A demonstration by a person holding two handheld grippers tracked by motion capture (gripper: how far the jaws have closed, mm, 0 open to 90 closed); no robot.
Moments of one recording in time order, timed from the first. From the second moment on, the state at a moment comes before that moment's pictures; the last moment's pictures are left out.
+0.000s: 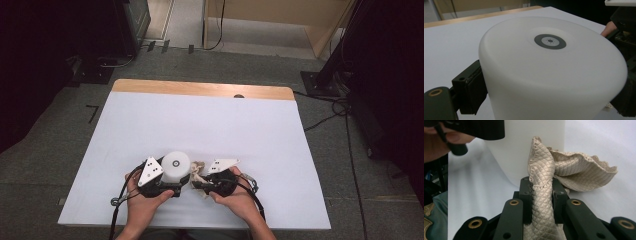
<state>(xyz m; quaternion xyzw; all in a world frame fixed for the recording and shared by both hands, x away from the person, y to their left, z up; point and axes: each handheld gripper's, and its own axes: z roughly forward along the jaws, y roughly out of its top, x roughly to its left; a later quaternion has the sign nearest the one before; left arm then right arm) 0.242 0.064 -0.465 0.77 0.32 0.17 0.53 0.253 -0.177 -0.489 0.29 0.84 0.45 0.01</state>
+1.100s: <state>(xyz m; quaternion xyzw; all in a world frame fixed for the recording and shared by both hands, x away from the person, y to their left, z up) 0.248 0.068 -0.468 0.79 0.27 0.15 0.54 0.253 -0.179 -0.487 0.28 0.85 0.45 0.01</state>
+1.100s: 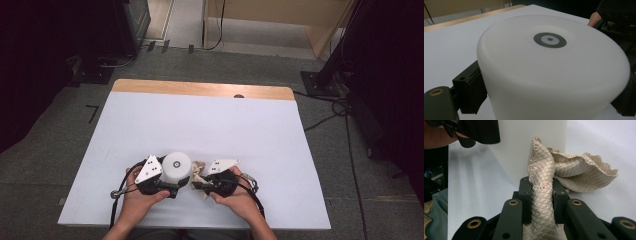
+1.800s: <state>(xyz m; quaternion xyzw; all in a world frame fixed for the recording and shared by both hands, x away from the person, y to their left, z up) 0.251 0.069 -0.471 0.78 0.27 0.15 0.55 0.250 -0.181 -0.462 0.28 0.82 0.50 0.08</state>
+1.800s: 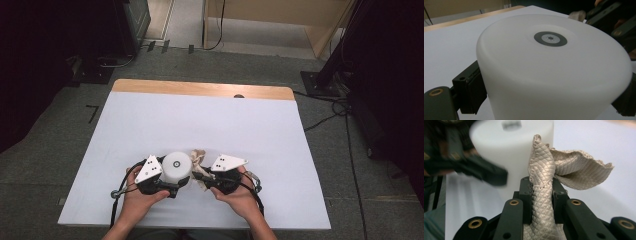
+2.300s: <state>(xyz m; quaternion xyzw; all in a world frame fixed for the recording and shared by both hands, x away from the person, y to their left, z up) 0.283 0.071 -0.464 0.78 0.27 0.16 0.54 0.277 -0.168 -0.459 0.31 0.82 0.47 0.09</state>
